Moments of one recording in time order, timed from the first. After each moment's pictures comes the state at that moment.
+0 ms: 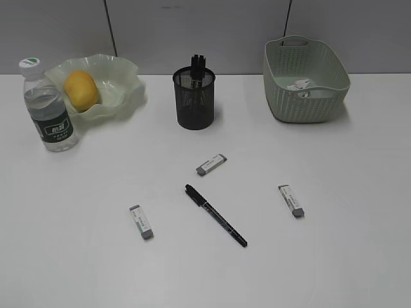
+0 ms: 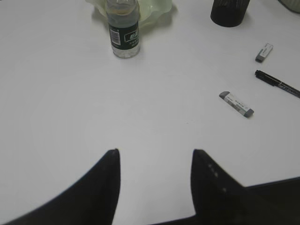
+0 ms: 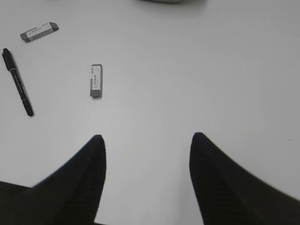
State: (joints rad) left arm -0.13 0.09 -0.55 -0.07 1.10 0.03; right arm 0.26 0.57 -0.57 -0.03 0.79 0.04
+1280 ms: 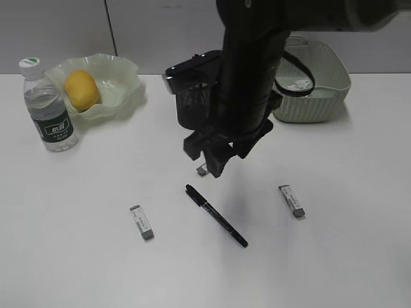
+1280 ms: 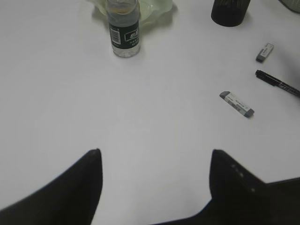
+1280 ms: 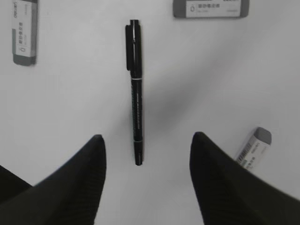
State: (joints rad) left arm -0.13 0.09 -0.55 -0.07 1.10 0.03; right arm 0.74 1.99 -1.55 0.01 1.06 0.01
